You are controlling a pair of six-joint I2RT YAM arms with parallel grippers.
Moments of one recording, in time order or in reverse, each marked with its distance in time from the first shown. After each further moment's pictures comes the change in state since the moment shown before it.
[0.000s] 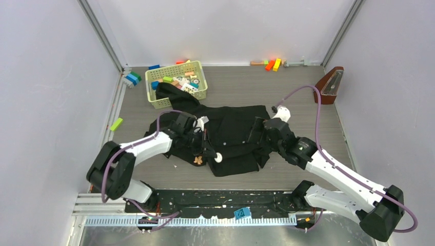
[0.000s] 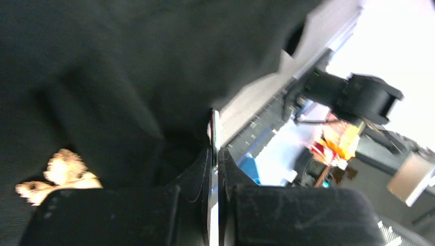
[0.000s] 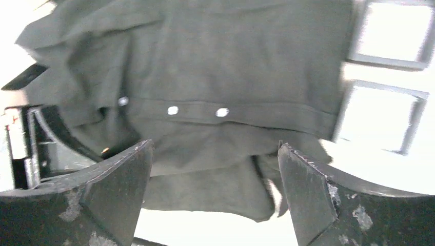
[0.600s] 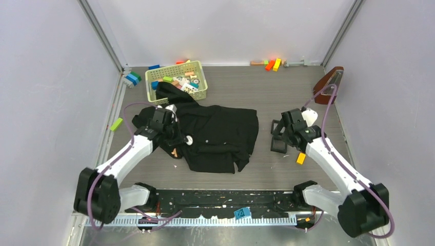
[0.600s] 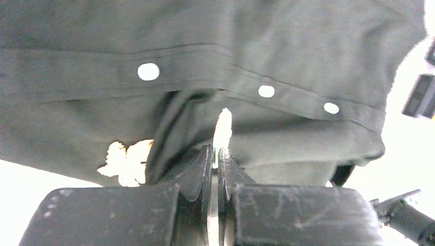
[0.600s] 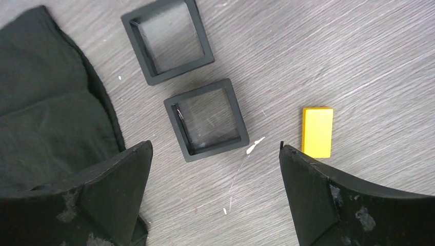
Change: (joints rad) left arm 0.233 -0.154 0.019 -0.254 -0.564 0.143; right arm -0.406 0.079 0.020 -0.309 0.148 0.066
